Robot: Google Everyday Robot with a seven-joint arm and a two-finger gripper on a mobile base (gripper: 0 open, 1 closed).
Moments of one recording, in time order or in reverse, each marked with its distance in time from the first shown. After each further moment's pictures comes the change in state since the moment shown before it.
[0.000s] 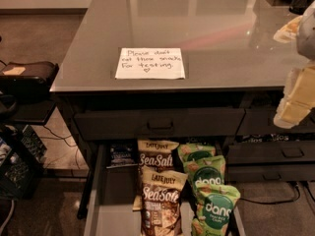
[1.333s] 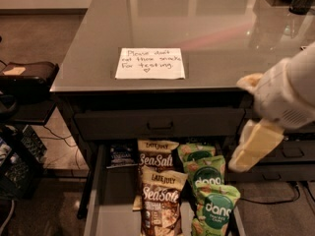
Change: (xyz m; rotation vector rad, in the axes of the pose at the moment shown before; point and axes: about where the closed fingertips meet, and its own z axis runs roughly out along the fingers) arm -0.029 0.061 0.078 -0.053 -0.175 0.022
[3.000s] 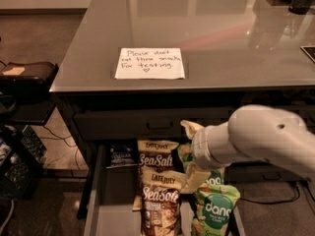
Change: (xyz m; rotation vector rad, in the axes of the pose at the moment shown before) arm -0.018 0.028 0.195 0.032 -0.149 -0.235
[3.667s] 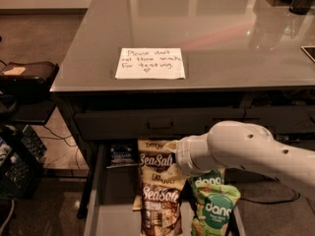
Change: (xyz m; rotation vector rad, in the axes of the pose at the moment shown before) arm -0.017 0.011 0.065 -0.013 -0.071 -0.020
